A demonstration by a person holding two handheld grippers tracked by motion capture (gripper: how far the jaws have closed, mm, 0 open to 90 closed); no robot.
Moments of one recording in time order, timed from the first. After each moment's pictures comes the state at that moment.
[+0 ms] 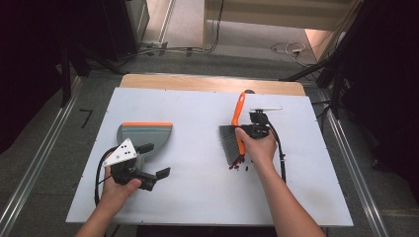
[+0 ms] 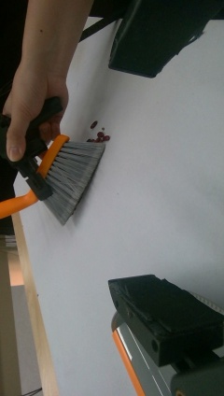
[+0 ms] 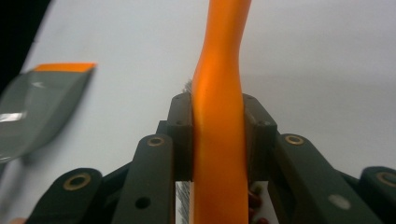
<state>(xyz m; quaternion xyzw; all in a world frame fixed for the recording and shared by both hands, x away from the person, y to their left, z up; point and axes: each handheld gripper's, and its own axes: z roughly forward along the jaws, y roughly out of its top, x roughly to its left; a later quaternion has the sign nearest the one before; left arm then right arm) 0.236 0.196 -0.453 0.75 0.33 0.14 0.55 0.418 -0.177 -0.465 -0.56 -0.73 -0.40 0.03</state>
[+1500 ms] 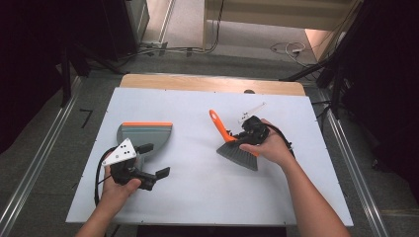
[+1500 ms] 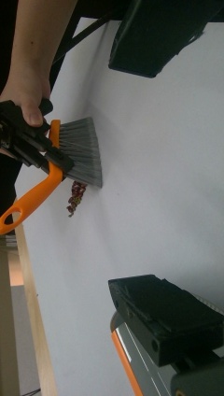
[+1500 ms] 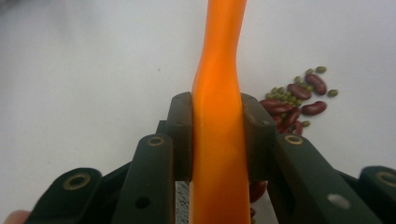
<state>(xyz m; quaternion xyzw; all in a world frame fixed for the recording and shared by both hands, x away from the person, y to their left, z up) 0.236 0.197 -0.453 0.75 0.34 0.14 0.56 0.416 -0.175 -0.458 -0.22 -0.92 -0.32 0.04</state>
